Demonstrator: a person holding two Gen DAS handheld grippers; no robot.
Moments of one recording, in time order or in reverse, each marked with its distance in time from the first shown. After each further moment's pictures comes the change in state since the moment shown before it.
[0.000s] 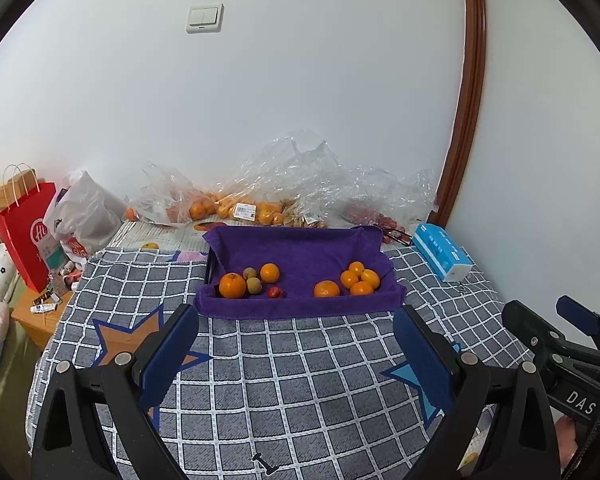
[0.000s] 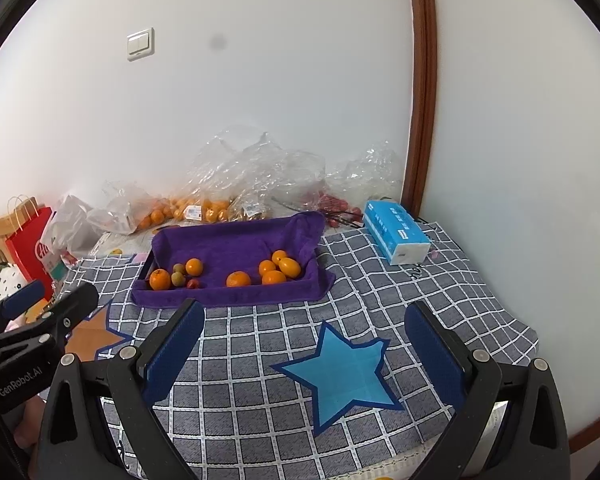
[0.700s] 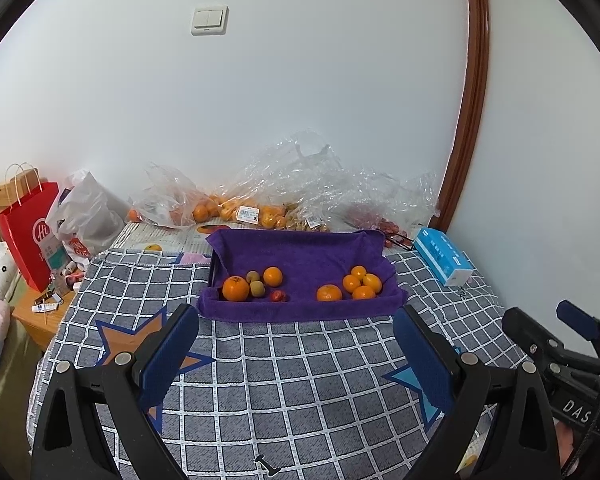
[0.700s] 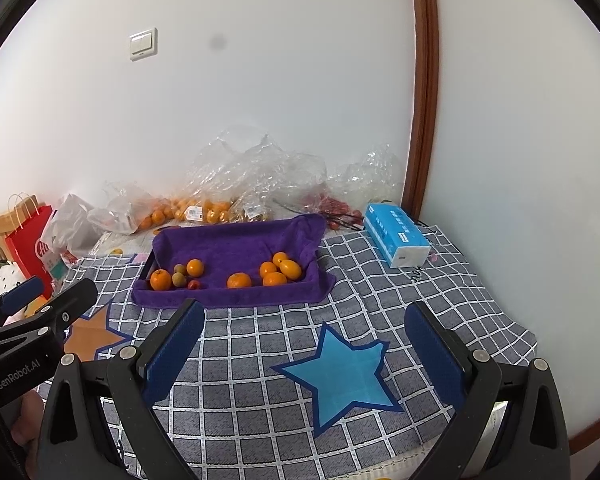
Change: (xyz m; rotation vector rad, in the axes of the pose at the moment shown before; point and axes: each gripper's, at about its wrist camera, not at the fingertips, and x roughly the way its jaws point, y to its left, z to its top) left arm -0.001 0.004 0.001 -0.013 -0.011 0.000; right arm -0.003 0.003 0.000 -0.016 -0.012 0.001
